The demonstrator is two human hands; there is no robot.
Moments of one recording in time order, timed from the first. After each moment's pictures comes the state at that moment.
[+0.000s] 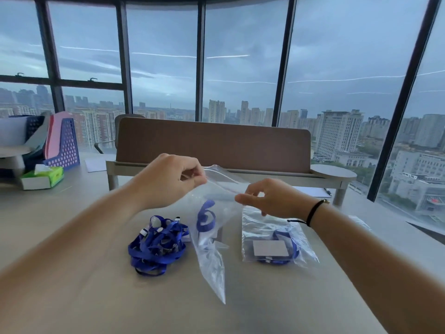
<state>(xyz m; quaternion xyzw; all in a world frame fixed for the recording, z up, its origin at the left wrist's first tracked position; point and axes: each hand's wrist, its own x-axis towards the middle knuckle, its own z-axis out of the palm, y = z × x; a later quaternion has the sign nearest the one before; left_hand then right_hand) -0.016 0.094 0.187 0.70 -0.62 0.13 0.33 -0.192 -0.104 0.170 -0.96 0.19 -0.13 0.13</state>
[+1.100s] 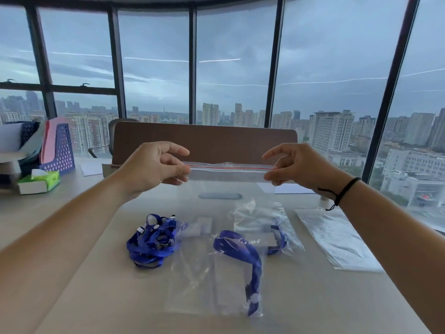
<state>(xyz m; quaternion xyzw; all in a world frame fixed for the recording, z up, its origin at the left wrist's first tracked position) -0.021 0.111 0.199 0.64 -0.52 -0.10 0.56 -0.265 -0.107 0.217 -0.86 0.15 -0.30 0.39</state>
